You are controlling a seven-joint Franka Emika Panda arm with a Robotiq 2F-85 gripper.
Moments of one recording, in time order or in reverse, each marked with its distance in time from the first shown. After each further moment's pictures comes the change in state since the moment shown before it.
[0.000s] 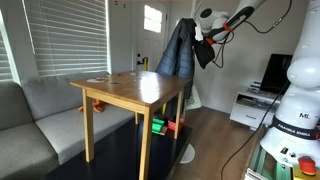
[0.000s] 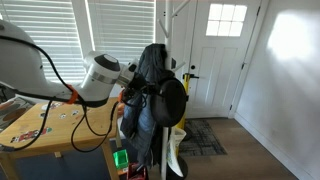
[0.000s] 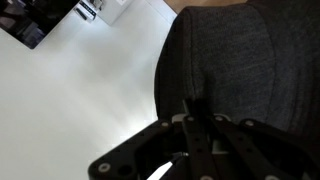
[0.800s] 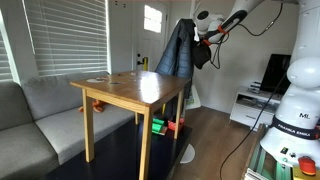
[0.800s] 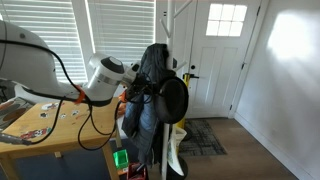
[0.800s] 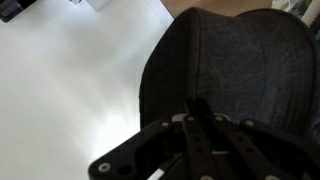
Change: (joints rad) arm 0.000 0.086 0.002 0.080 0.056 0.051 -0.170
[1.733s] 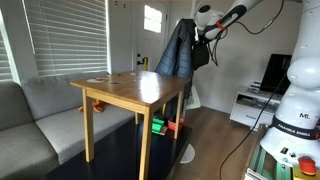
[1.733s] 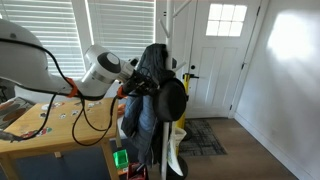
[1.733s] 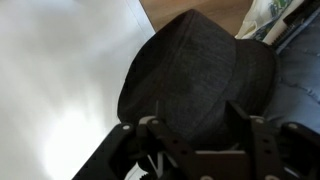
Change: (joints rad) arm 0.007 -0.039 0.018 -0.011 0.204 0.010 -0.366
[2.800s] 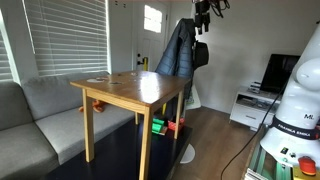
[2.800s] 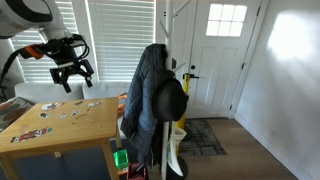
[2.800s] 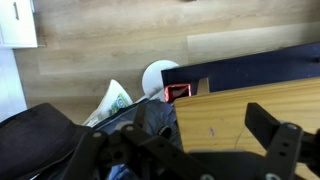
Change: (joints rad) arm 0.211 -0.288 0.216 0.101 0.639 -1.011 -0.510
